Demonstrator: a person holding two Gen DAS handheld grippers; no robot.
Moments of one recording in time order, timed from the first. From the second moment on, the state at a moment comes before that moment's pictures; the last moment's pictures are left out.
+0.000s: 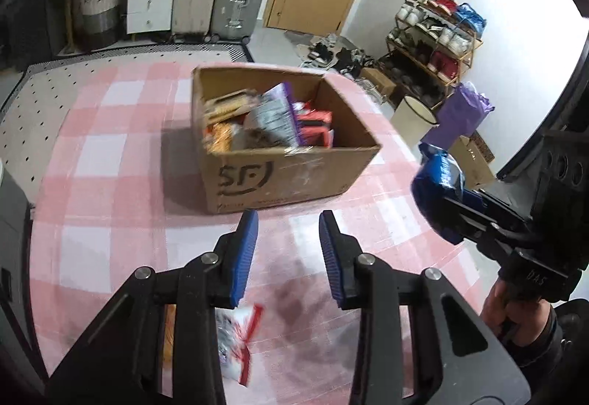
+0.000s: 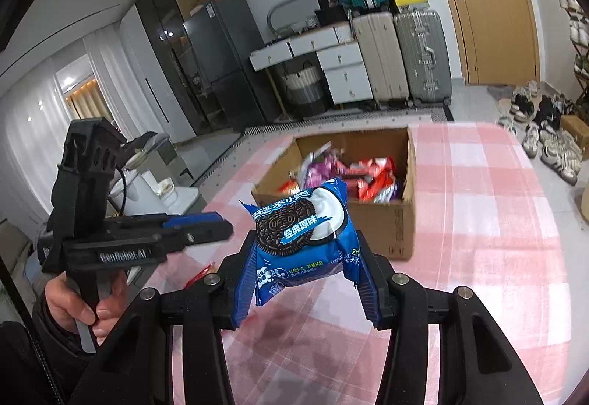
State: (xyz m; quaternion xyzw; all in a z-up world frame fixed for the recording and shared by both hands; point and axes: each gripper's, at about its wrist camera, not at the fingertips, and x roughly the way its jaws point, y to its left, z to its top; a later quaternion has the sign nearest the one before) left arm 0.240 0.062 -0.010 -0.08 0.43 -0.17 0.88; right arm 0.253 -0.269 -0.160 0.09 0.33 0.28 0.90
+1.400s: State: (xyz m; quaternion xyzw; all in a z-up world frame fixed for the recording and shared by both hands) left arm 0.224 0.112 -0.160 -0.15 0.51 -0.12 0.84; right arm 0.253 -0.274 -0.223 0.13 0.38 0.29 0.87
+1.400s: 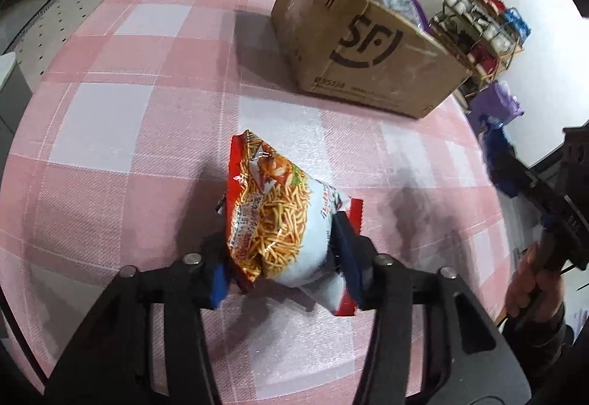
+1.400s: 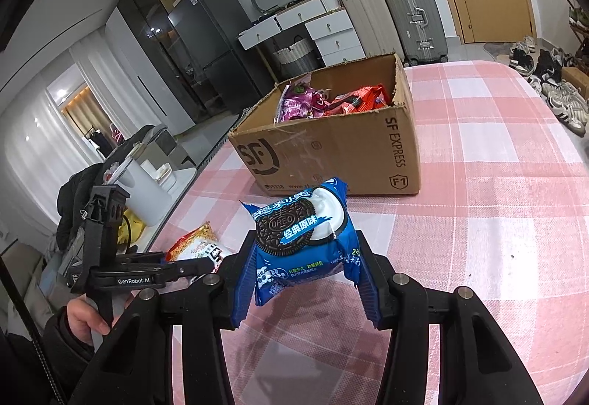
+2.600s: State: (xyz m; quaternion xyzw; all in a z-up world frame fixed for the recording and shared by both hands) left arm 0.318 0.053 0.029 -0.06 0.38 -0.16 0.91; right arm 0.313 -0.258 -0.115 0.07 0.30 0.31 0.90
